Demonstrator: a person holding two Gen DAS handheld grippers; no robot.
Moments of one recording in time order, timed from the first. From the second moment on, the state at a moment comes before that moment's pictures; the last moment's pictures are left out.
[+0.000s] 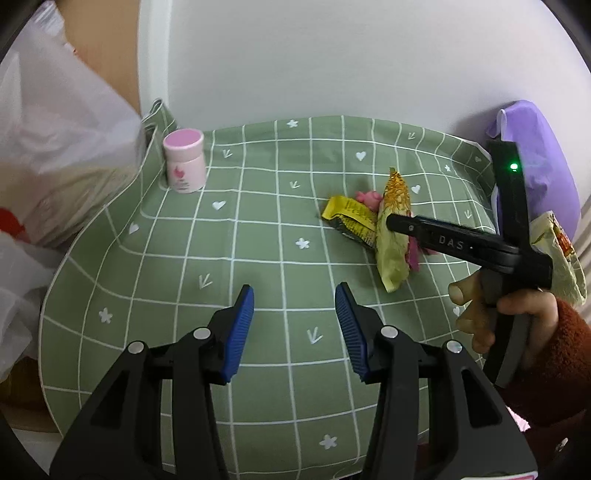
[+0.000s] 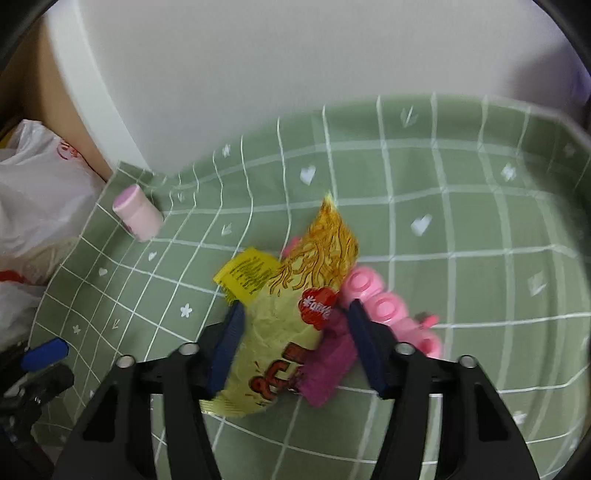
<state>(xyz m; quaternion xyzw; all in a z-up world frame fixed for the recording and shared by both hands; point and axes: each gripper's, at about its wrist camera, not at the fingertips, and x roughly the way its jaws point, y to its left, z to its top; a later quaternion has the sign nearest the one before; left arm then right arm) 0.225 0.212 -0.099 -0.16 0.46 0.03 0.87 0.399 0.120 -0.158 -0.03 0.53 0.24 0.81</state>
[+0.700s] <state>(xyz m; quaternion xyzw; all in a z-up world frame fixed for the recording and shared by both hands) 0.329 0.143 -0.148 -0.28 0.51 -0.01 0.81 0.320 -0.060 -0.086 -0.02 0.48 0.15 0.86</state>
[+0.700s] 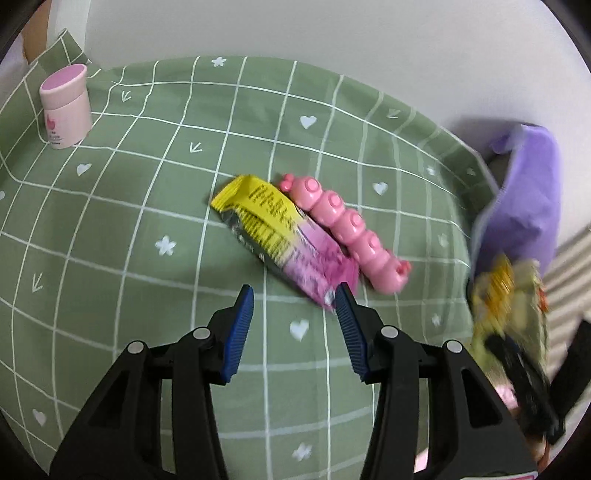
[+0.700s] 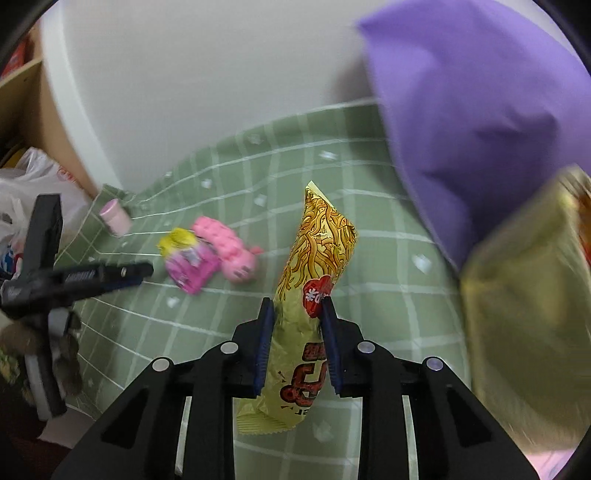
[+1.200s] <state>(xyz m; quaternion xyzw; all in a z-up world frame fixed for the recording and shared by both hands) 0.366 0.128 -0.156 -0.27 0.51 0.01 0.82 0.296 -0.117 -0.071 0.01 0.48 0.11 0.87</state>
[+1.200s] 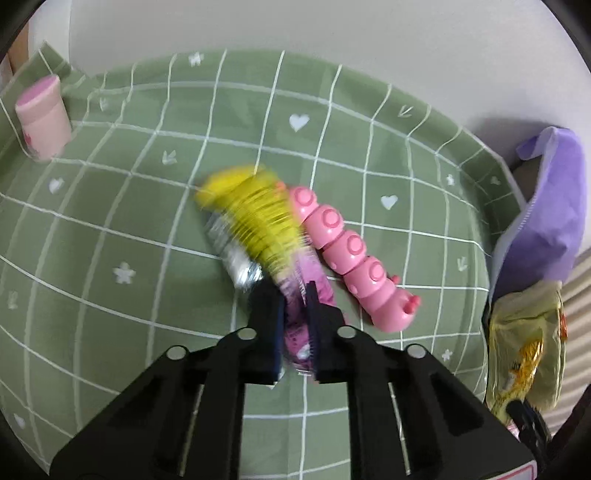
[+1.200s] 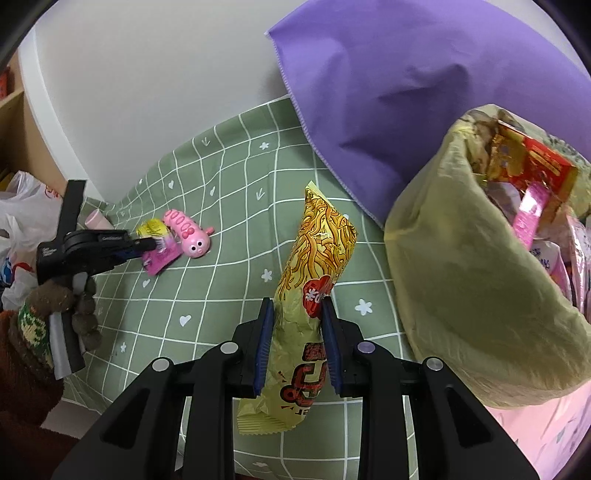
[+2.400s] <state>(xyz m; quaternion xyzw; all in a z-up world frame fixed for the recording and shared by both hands) 0.374 -0.127 0.072 -0.04 0.35 -0.39 0.85 0.241 -0.262 0.113 -0.02 0.24 -0.05 0.97</state>
